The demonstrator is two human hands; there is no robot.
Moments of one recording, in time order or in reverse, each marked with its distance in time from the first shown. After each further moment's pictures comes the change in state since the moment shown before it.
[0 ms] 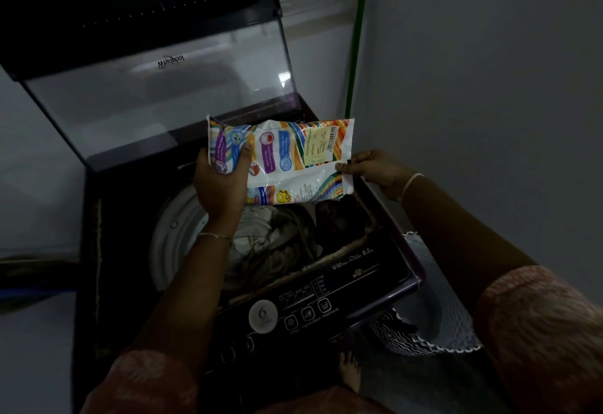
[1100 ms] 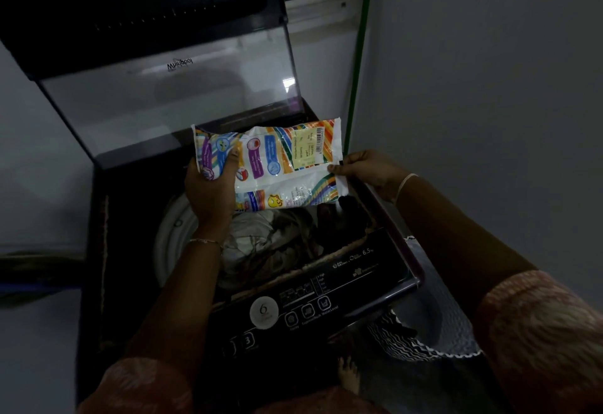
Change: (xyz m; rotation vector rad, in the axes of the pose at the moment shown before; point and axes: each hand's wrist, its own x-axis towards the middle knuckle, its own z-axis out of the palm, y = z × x) left_hand 0.008 -0.018 -0.019 -0.155 -0.005 -0.049; right_hand -0.007 -0.011 0.014 -0.076 -0.021 -0.022
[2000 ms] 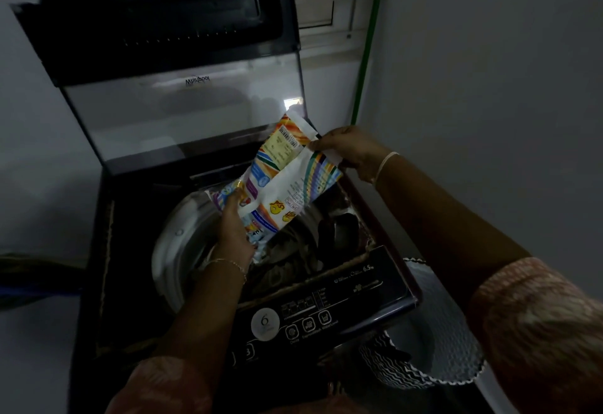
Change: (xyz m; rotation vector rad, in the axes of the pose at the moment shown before) left_hand -0.024 -0.033 0.006 -0.657 -0.301 -0.766; right_hand -0.016 -0.089 0.039 -0.091 0.140 -0.067
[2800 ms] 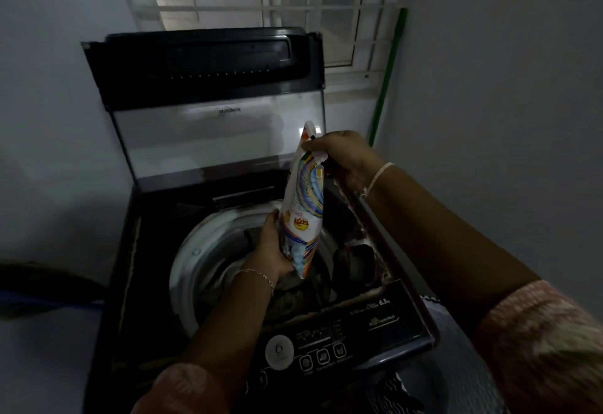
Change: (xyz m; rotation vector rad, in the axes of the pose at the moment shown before) left_hand -0.002 0.004 0.027 -0.017 -0.089 -0.353; right_hand -0.022 -0.060 0.043 0.205 0.022 -0.089
